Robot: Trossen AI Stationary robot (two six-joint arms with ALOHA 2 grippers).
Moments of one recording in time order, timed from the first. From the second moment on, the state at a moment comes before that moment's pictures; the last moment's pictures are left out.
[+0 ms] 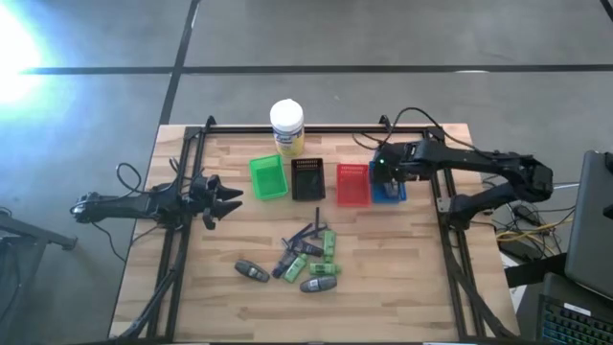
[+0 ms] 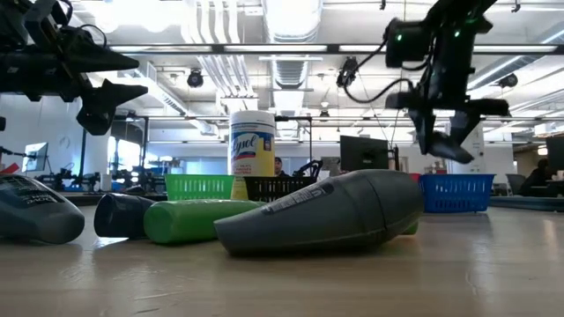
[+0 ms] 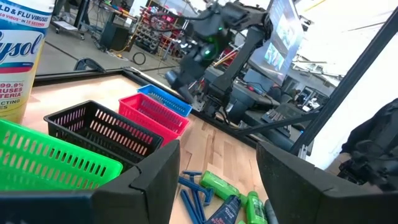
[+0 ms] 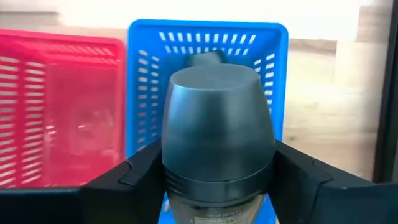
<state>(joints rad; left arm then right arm) -0.04 0.06 0.01 0.04 -0.18 -0.50 -0.39 1.31 0.91 -0.99 0.24 1.12</state>
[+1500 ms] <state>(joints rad) -0.04 0.06 0.01 0.06 -0.24 -0.90 0.37 1.63 1.21 -0.75 -0.02 0.86</state>
